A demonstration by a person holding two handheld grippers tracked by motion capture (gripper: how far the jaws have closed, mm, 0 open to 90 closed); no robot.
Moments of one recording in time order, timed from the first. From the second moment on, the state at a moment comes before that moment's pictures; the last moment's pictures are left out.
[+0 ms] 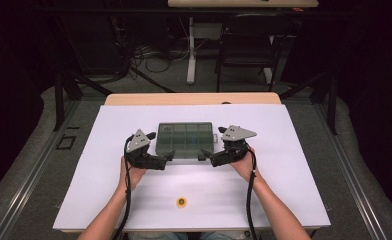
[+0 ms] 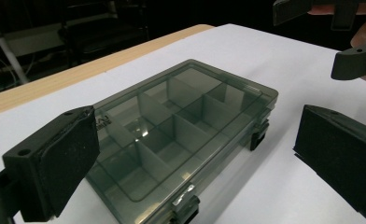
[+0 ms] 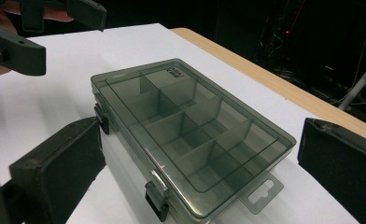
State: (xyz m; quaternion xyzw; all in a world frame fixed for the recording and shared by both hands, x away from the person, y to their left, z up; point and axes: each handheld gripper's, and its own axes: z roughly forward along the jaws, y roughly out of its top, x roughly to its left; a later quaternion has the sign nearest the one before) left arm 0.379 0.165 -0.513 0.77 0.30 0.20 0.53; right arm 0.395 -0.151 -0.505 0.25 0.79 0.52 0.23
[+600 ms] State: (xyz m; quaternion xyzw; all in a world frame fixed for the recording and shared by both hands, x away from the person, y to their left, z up) left arm 0.393 0.177 -0.530 0.79 0.31 0.20 0.49; right arm 0.410 -0.152 -0.521 0.27 0.81 0.49 0.19
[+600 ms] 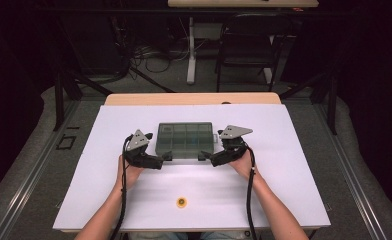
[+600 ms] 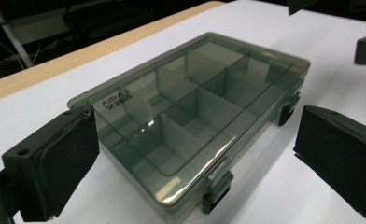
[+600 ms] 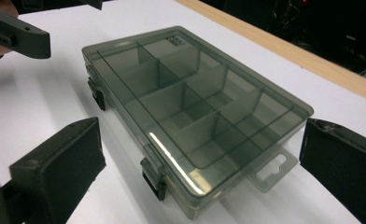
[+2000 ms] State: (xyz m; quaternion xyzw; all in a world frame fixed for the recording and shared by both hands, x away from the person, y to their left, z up) left arm 0.404 0.198 -0.556 0.83 0.30 0.18 0.43; right arm 0.416 -0.160 -0.544 0.28 0.84 0.43 0.15
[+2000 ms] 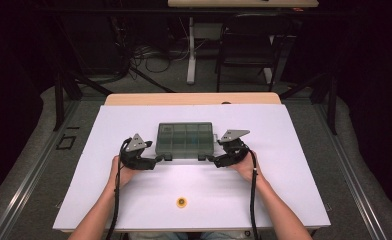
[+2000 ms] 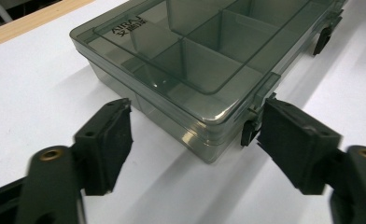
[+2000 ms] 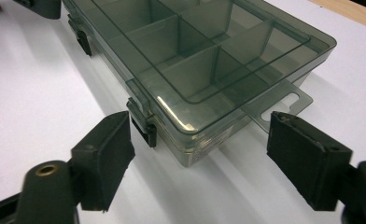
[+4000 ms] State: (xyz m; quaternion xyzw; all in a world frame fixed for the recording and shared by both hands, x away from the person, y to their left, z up) left arm 0.405 0.201 -0.561 0.84 0.29 0.16 0.44; right arm 0.416 -0.153 -0.546 0.29 0.86 0.40 0.15
